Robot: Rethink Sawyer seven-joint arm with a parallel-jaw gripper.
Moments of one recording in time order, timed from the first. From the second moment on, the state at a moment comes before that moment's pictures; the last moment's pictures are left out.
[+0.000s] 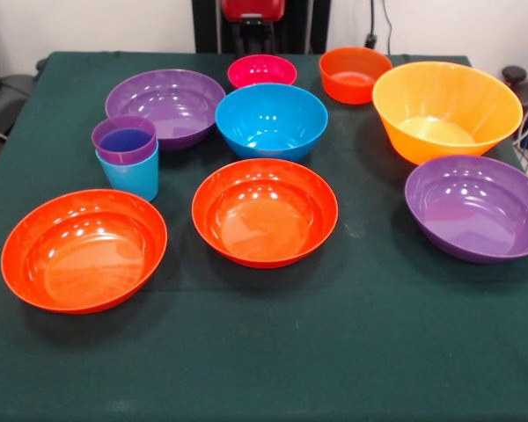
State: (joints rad) arm -0.48 -0.13 -0.26 2.20 -0.65 -0.77 2.02
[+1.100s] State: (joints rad) arm -0.49 -0.11 -0.27 2.17 -0.65 -0.84 2.02
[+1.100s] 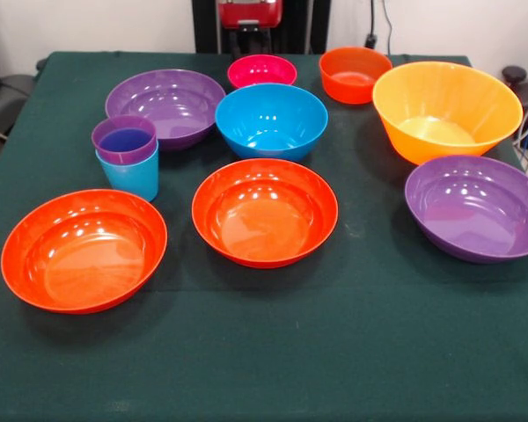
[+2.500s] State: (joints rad) arm -0.50 -0.13 -0.27 2.15 -0.65 -0.85 2.02
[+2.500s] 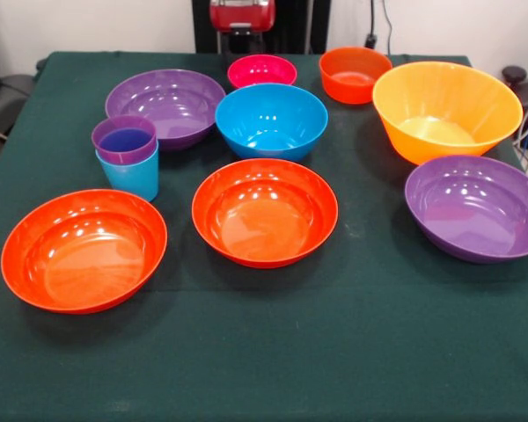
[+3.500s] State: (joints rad) arm -0.57 -0.26 -0.26 2.16 -0.65 -0.57 2.02
